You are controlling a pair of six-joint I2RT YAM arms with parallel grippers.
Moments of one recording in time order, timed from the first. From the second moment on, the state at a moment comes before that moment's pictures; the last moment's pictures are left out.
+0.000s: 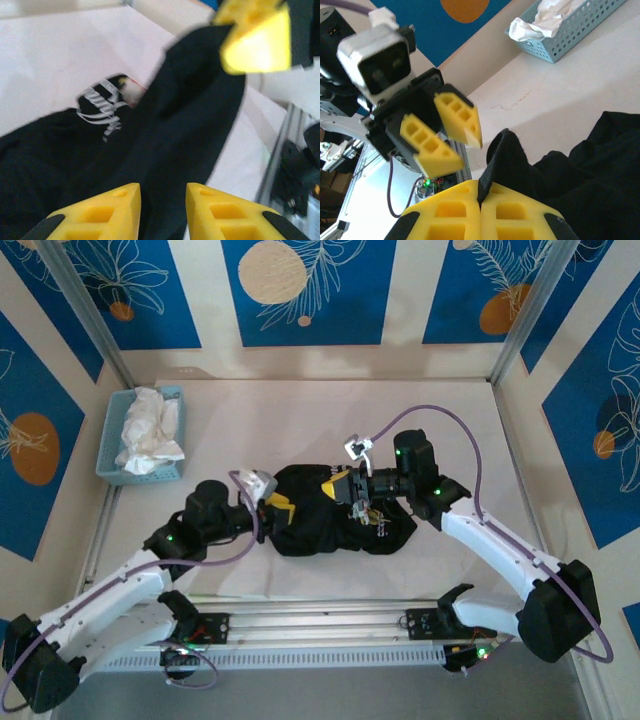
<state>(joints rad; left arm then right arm) -0.73 0.85 0.62 -0.14 0.34 -0.18 0.52 1.16 0.85 -0.10 -0.89 0.31</state>
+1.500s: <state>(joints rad) -0.78 0.93 0.75 -0.35 0.39 -0.08 0.37 1.12 0.88 -0.24 -0.81 0.33</state>
